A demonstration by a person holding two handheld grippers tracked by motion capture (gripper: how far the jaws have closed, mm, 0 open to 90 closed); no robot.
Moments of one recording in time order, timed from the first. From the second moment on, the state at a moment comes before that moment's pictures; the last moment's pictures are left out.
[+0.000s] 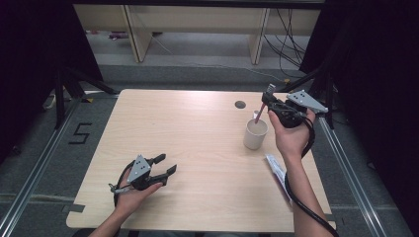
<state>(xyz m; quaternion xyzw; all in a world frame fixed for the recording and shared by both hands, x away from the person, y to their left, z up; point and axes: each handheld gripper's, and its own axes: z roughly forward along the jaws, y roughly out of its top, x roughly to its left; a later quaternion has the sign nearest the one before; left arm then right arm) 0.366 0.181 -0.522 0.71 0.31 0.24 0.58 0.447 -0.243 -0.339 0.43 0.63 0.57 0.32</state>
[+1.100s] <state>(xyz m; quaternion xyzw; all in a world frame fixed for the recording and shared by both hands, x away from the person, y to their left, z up) 0.365 0.180 -0.522 0.71 0.32 0.24 0.58 0.472 -0.243 -0.339 0.44 0.61 0.56 0.34</state>
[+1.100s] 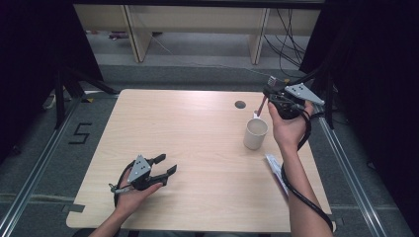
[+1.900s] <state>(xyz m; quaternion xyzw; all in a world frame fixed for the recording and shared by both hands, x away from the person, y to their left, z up) 0.365 0.180 -0.522 0.71 0.32 0.24 0.58 0.492 -0.245 -0.344 0.46 0.60 0.56 0.34</state>
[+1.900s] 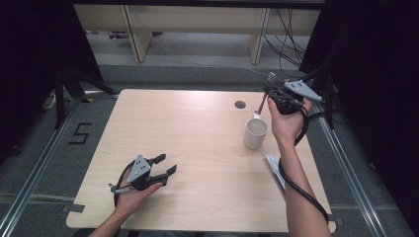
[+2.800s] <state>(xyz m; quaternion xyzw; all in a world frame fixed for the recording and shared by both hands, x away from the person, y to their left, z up) 0.365 0.180 -0.522 0.71 0.32 0.24 0.58 0.509 -0.243 -0.348 0.46 0.60 0.55 0.35</state>
